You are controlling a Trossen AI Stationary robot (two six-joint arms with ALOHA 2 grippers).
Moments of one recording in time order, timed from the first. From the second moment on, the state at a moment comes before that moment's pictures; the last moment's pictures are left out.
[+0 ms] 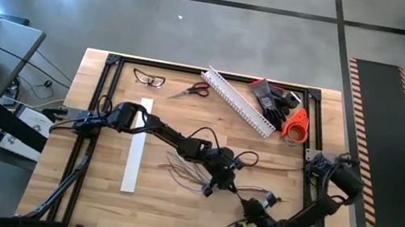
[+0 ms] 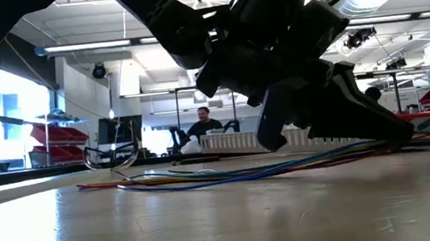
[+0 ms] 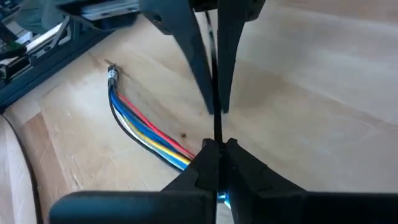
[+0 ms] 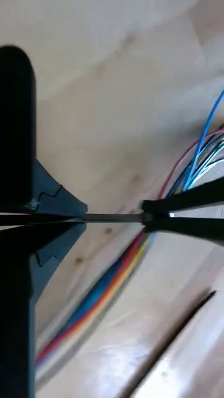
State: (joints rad) left arm -0.09 2.37 1.58 0.21 0.36 0.61; right arm 0.98 2.02 1.13 -0.86 0.74 1.72
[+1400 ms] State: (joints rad) left arm -0.06 2.28 1.58 -0.08 0.18 0.60; right arm 0.97 1.93 1.04 -0.79 0.66 2.14
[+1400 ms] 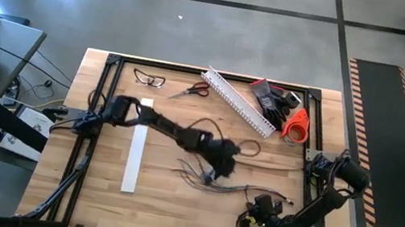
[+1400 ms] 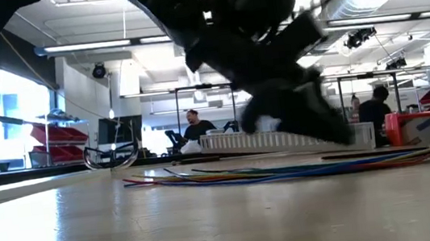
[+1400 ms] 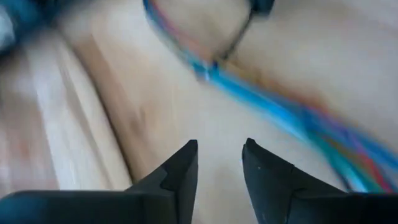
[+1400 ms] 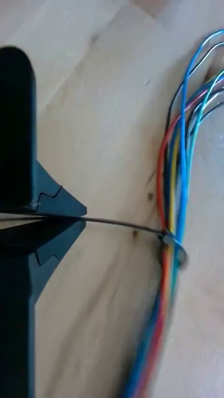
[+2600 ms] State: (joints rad) left arm -0.28 2.06 1.34 0.01 -0.05 0.14; right arm 0.80 1.64 0.68 0.00 0.70 1.39
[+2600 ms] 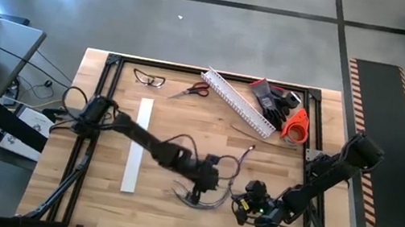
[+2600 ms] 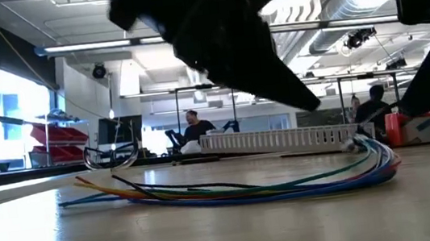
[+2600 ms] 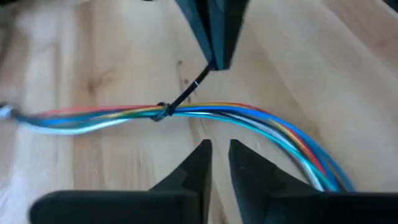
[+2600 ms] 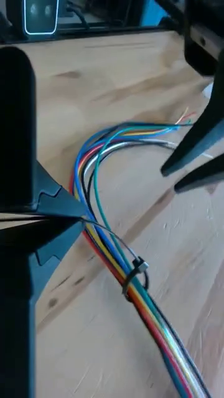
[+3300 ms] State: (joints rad) left arm -0.18 2.27 1.34 0.41 0.02 0.51; right arm 0.77 1.64 0.67 0.03 0.68 1.57
